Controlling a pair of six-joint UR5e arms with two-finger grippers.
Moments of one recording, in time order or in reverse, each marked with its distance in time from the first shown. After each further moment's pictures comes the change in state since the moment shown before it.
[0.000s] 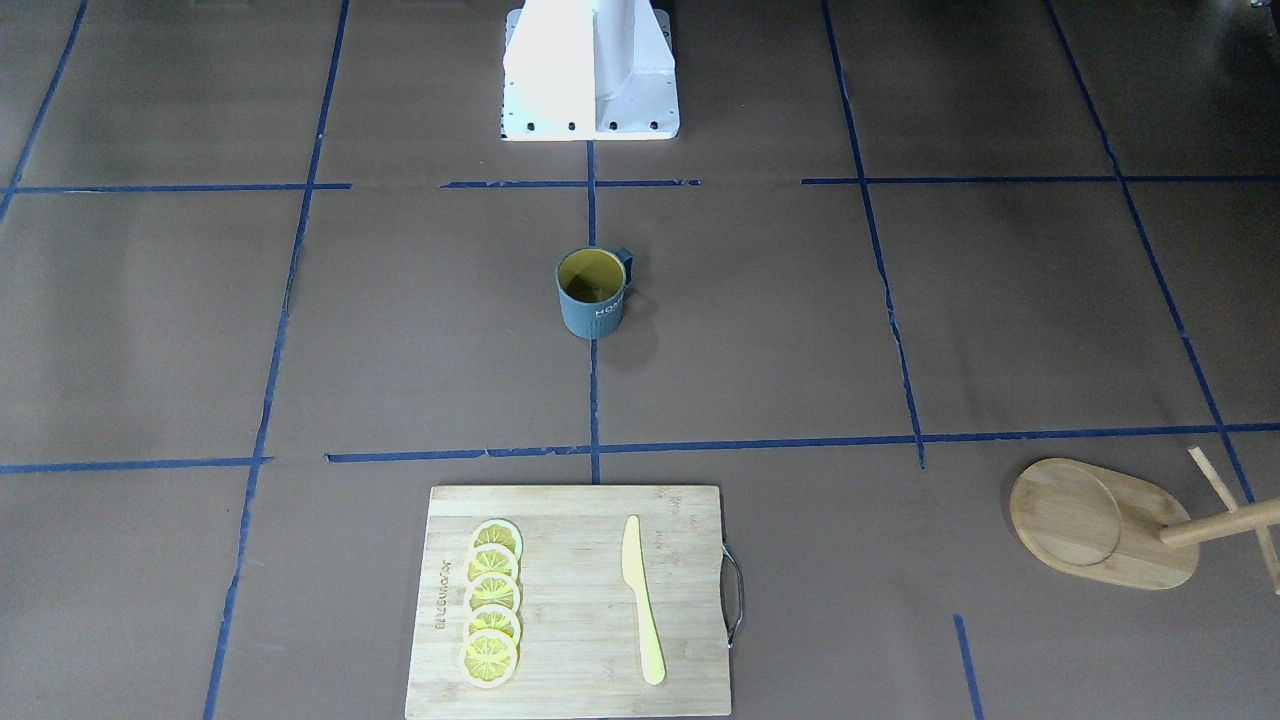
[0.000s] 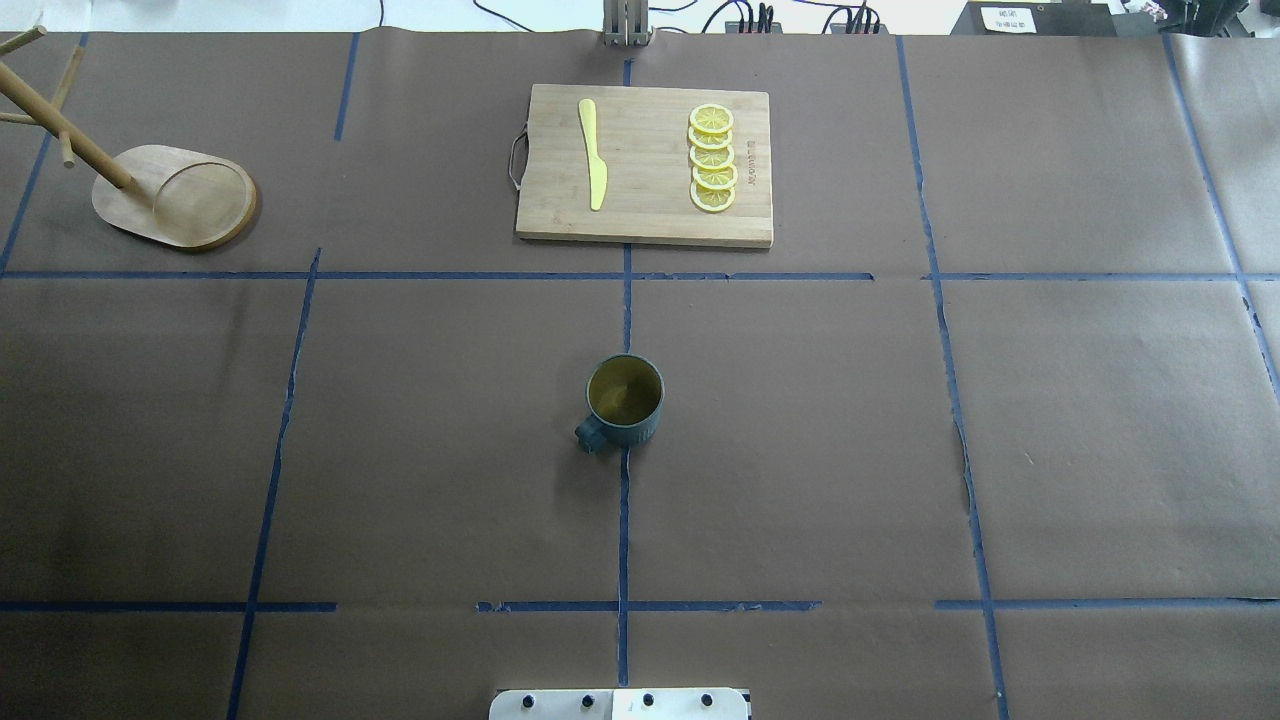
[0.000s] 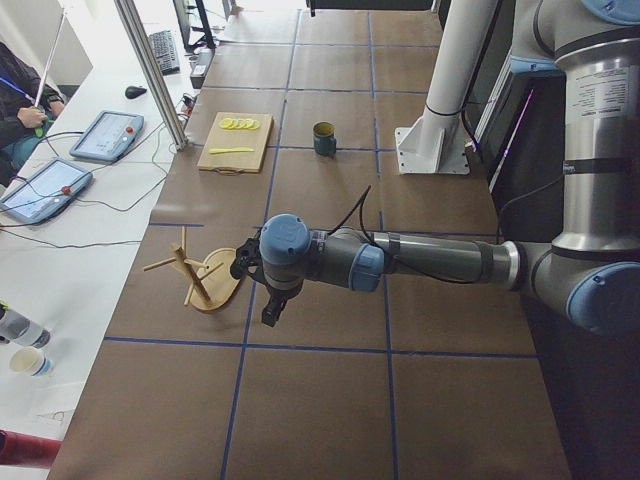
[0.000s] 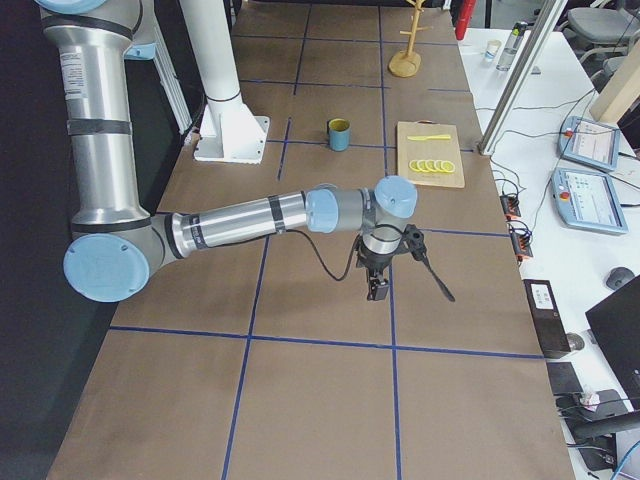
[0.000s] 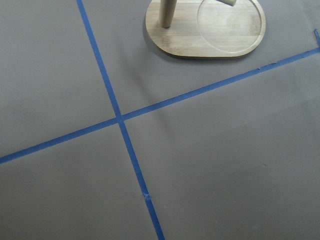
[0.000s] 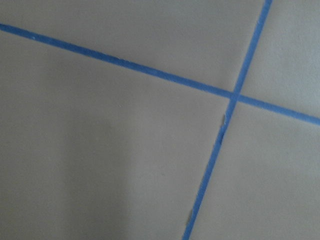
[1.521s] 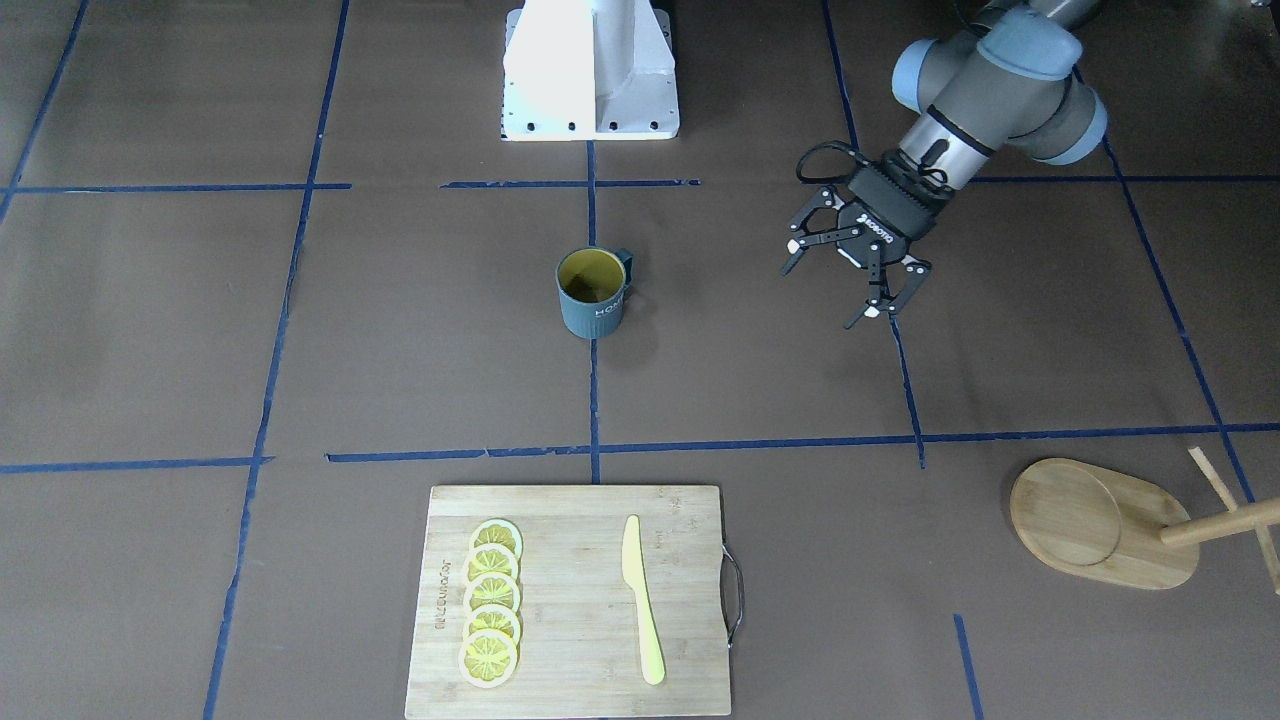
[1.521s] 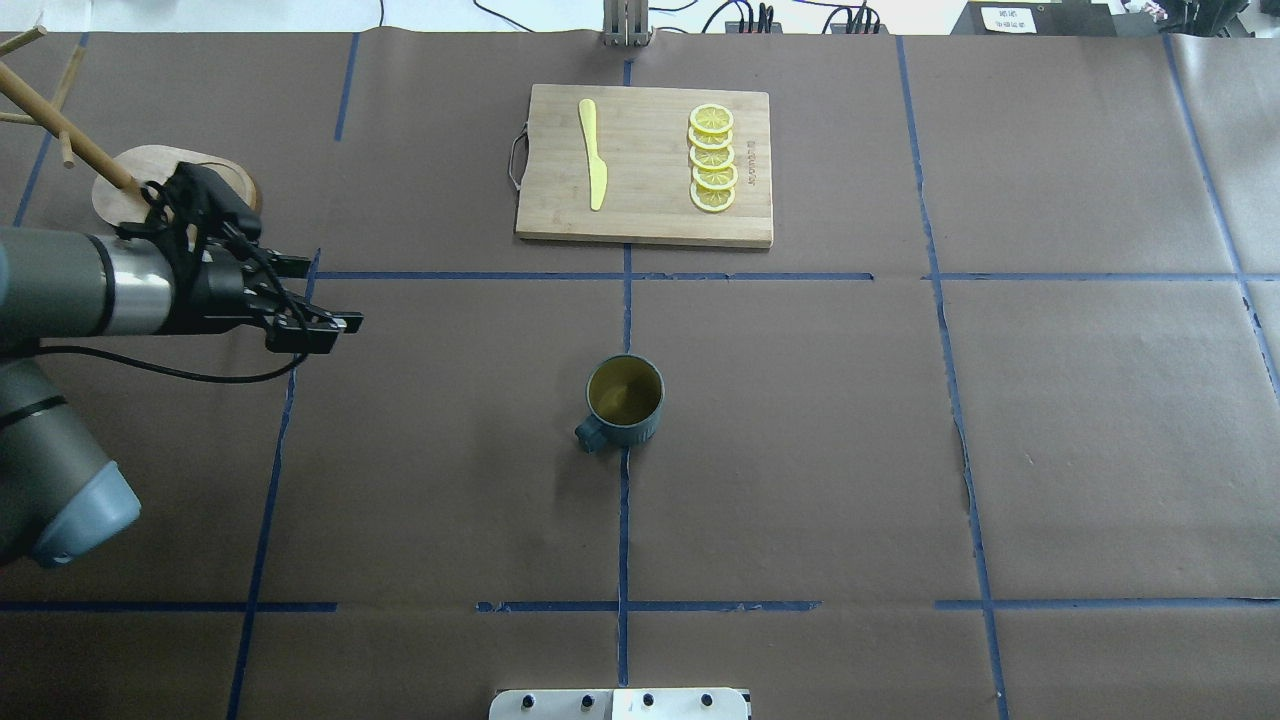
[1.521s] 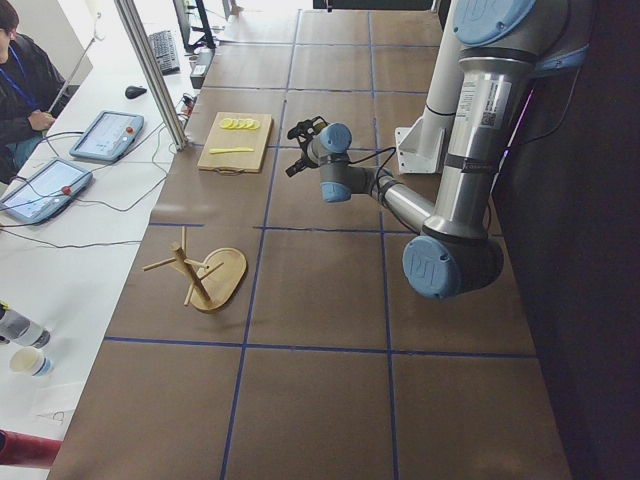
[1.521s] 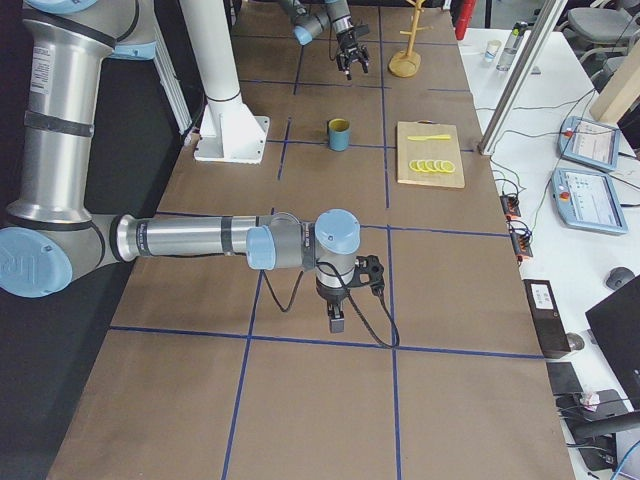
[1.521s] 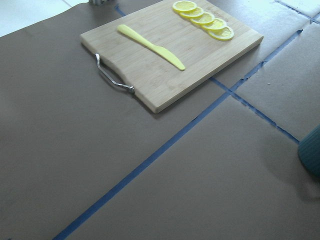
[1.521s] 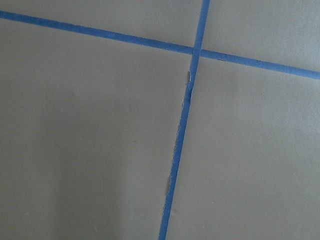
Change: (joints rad) left arm 0.941 -0.292 -0.027 -0.818 0.738 -0.741; right arm 0.037 -0.181 0.056 0.214 -0.002 0.136
